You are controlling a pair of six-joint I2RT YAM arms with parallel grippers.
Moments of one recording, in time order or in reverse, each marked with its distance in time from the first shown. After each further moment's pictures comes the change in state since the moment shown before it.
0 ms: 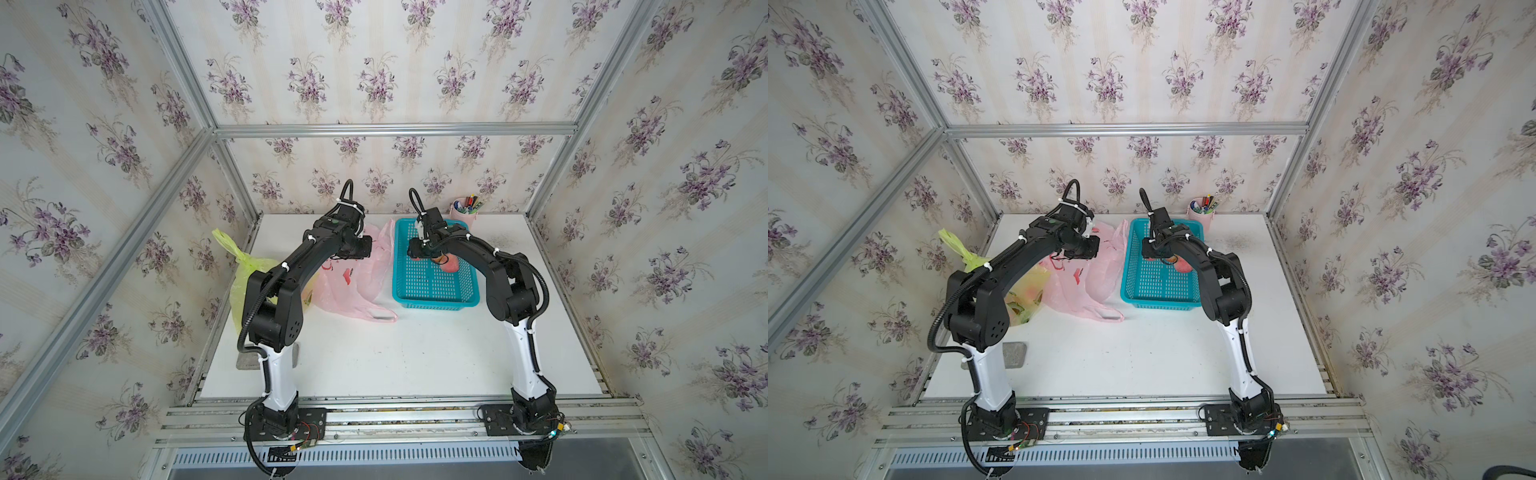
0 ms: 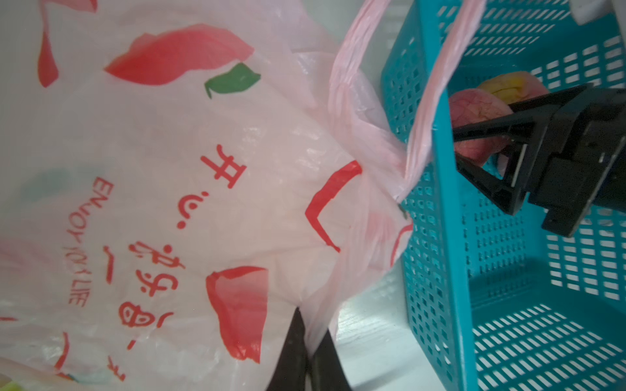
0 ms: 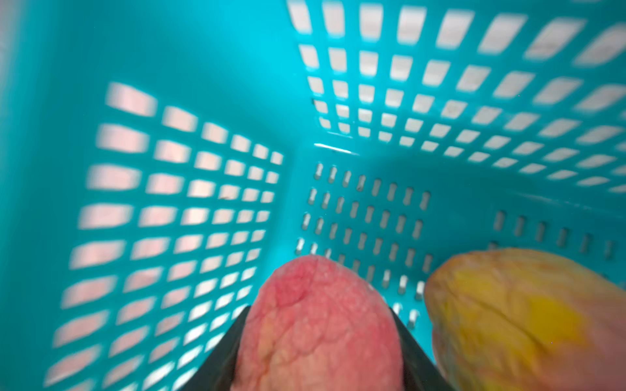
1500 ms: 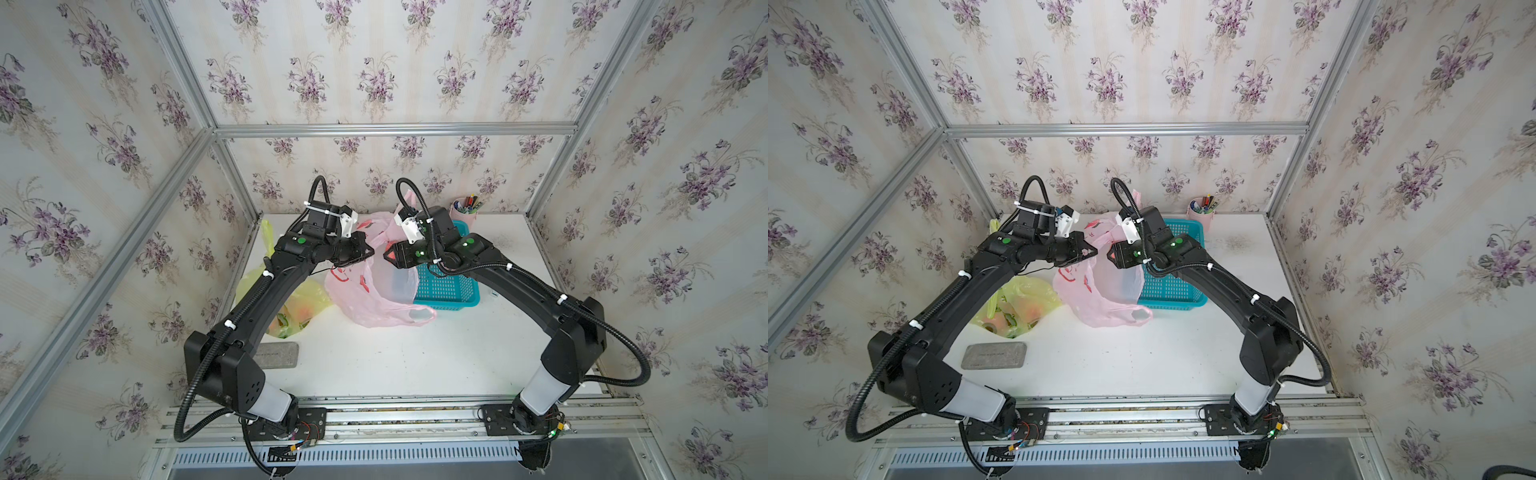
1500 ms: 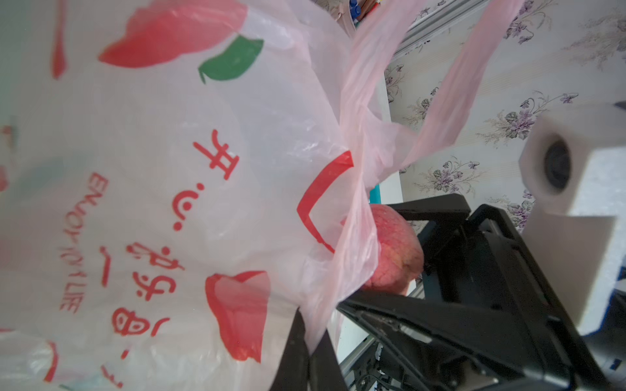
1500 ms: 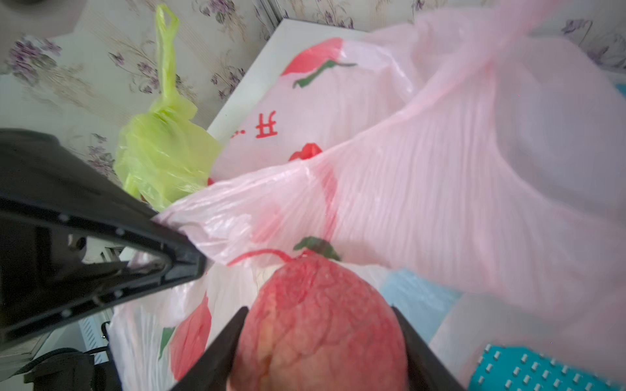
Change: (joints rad) left arm 0.010 -0.420 -0.282 0.129 0.359 -0.363; right arm 0.253 -0.513 -0.257 0.005 -0.109 -0.022
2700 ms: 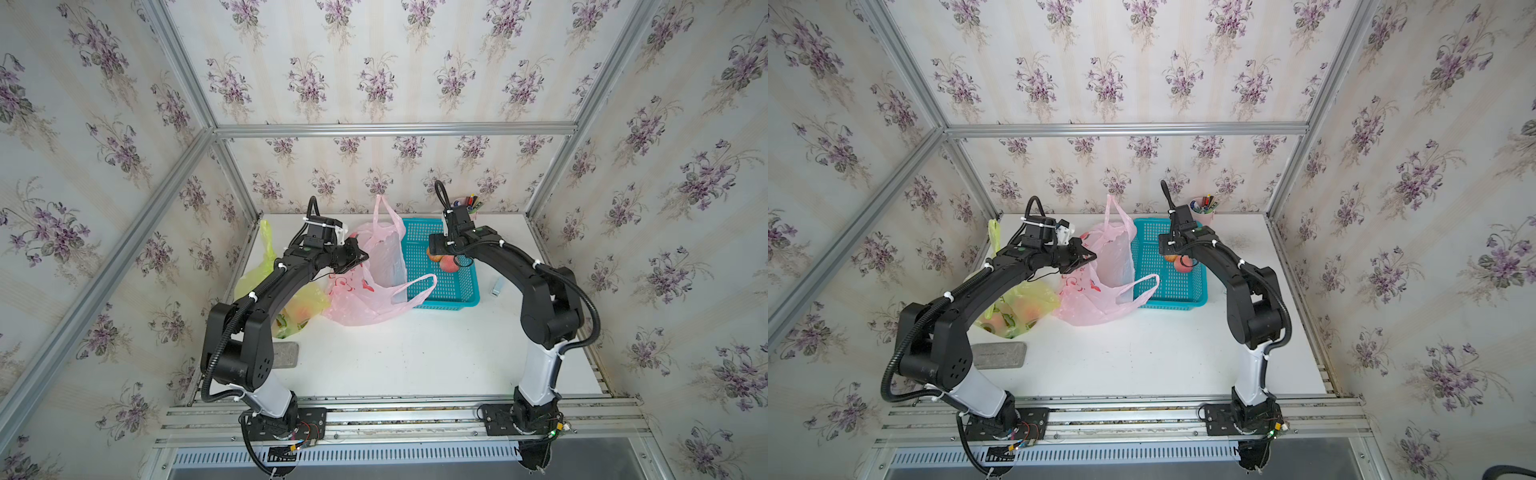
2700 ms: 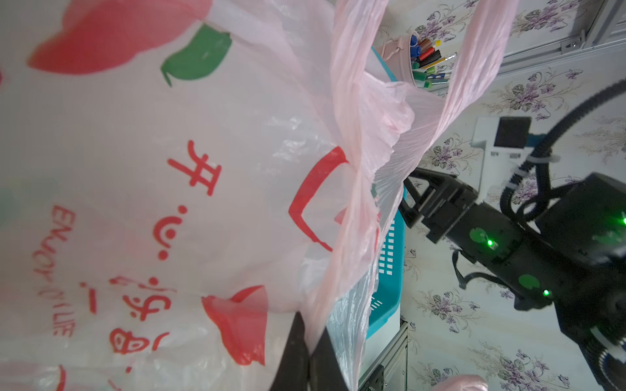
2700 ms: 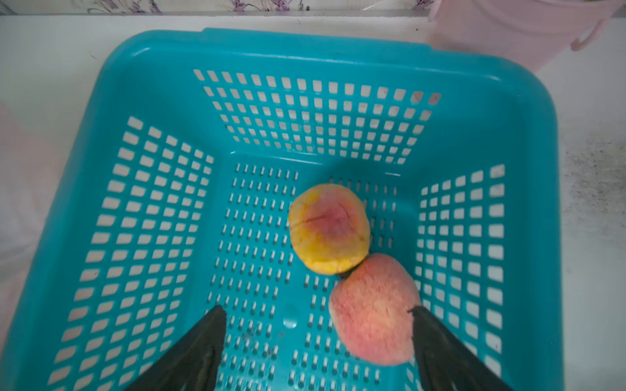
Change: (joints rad) left arm 0.100 0.116 -0.182 0.302 0.060 -0.119; right arm -0.310 0.291 0.060 0.043 0.330 -0.026
